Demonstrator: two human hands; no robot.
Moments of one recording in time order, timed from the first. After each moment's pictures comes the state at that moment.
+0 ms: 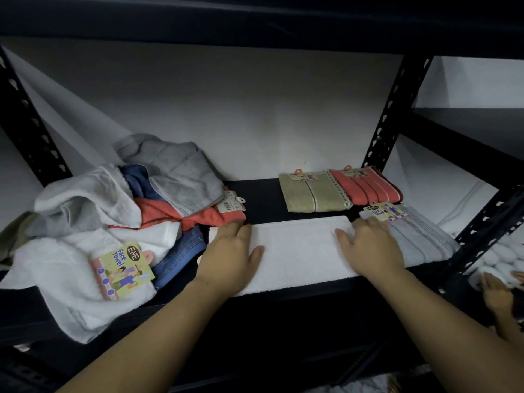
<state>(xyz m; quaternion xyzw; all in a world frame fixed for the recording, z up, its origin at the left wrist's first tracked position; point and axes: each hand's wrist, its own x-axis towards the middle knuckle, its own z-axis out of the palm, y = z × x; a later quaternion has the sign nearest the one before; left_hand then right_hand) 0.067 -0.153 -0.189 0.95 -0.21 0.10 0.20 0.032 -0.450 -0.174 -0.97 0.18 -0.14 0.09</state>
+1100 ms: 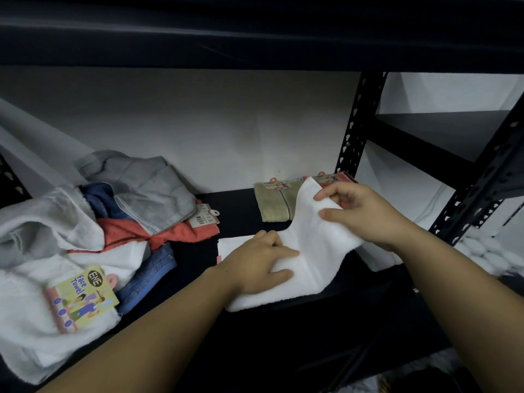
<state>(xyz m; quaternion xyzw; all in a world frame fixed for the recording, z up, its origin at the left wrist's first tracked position) 0.093 -0.232 -0.181 0.86 -0.47 -0.01 0.21 0.018 -0.472 -0.061 -0.86 -0.02 -0.07 0.50</state>
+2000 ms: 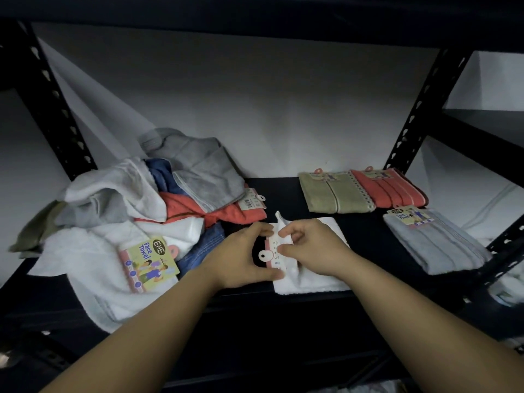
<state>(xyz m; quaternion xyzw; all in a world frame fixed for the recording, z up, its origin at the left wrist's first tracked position) 0.087 -0.111 -0.197 0.88 -0.30 -0.01 0.36 0.049 -0.320 -0.142 -0.92 -0.03 0.04 0.39</state>
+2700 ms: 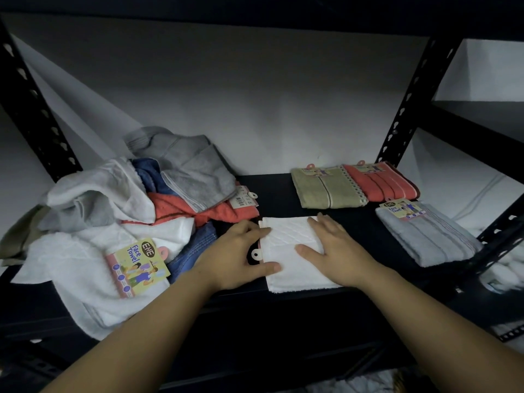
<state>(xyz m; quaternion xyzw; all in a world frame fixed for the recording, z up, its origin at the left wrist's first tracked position) 0.085 -0.114 -0.196 0.90 -0.31 0.00 0.29 0.035 -0.377 -0.169 -0.98 -0.02 0.04 0.21</state>
